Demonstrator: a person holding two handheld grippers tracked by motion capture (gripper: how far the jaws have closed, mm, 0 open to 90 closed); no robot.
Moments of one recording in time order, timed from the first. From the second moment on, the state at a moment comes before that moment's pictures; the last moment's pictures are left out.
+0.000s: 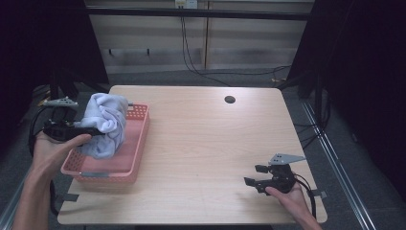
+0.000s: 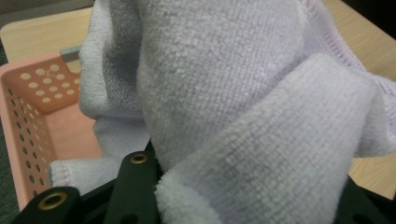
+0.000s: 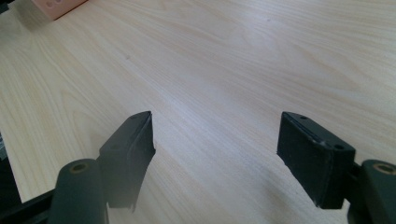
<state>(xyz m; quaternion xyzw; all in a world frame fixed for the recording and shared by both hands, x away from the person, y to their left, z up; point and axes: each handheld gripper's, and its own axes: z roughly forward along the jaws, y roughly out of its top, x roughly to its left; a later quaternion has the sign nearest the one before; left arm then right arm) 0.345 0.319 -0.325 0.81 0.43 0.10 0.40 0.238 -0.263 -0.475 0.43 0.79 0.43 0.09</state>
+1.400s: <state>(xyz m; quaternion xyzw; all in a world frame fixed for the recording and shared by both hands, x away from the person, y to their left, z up) 0.329 0.212 -0.296 0.81 0.35 0.11 0.46 0.238 -0.262 -0.475 0.42 0.80 0.43 0.09</state>
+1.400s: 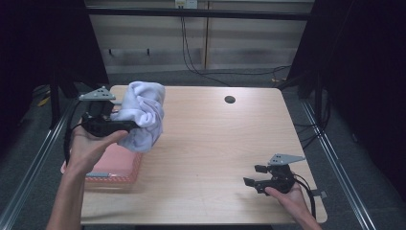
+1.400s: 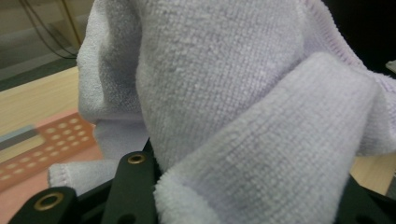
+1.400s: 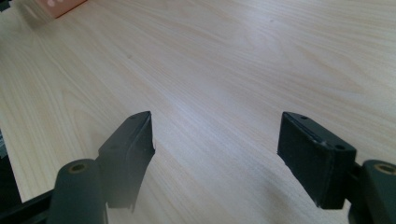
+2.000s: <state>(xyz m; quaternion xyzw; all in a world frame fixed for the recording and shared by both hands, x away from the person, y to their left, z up) 0.334 0.138 -0.334 0.83 0.31 0.06 0.46 0.239 -0.267 -0.473 0.43 0.79 0.43 0.10</state>
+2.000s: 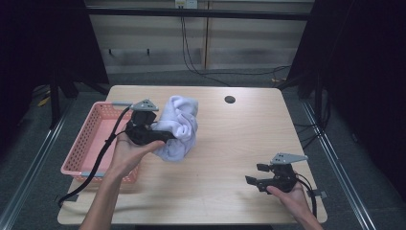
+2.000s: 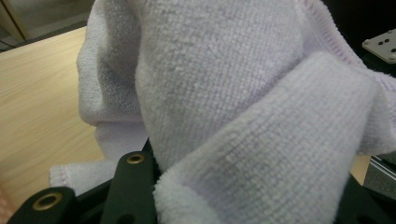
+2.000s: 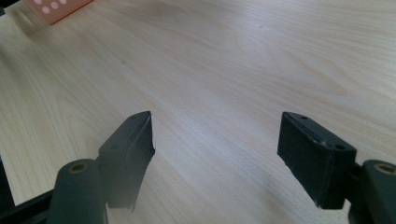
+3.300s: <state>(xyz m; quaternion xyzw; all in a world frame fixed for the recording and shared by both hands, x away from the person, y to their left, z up) 0.332 0.060 -0.454 0.88 0.27 -0.03 0.39 0.242 -0.260 -0.460 0.41 0.79 0.44 0.11</state>
